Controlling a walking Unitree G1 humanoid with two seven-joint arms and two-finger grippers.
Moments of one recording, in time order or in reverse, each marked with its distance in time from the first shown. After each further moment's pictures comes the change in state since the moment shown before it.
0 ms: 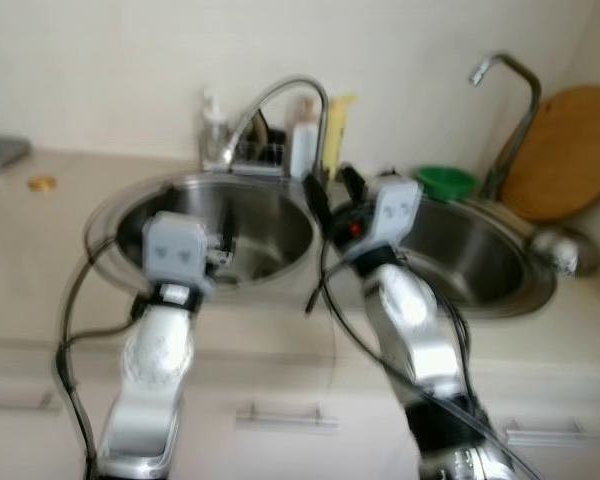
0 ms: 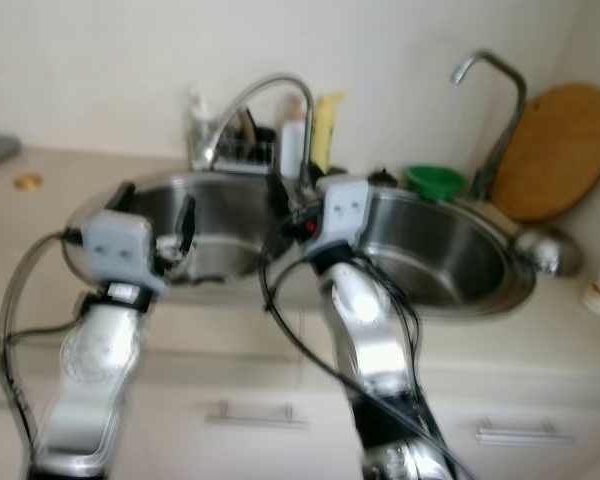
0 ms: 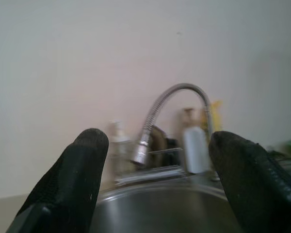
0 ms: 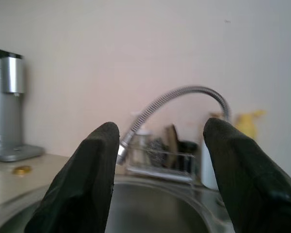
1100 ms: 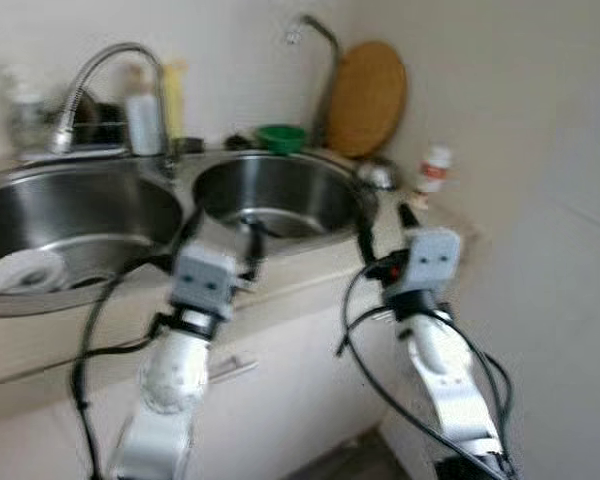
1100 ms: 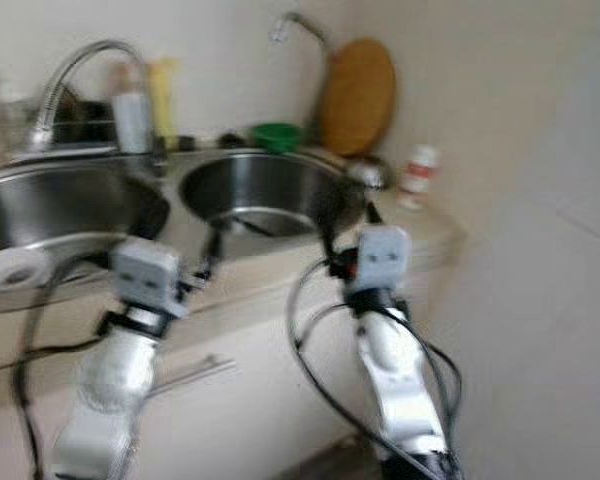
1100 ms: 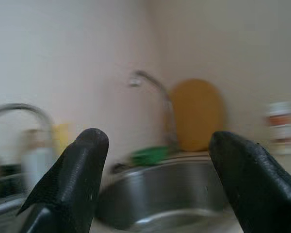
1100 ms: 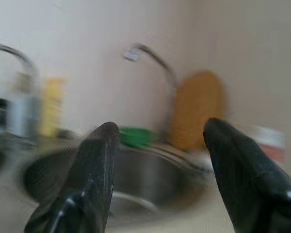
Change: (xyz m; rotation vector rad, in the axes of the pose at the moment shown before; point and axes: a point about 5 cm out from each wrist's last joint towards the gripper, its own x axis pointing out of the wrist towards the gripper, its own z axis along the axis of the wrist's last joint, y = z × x) left arm -0.017 -0.018 -0.001 0.033 -0.032 -0.115; right arm -0.050 -0.031 -0.008 -0.199 0.039 -0.232
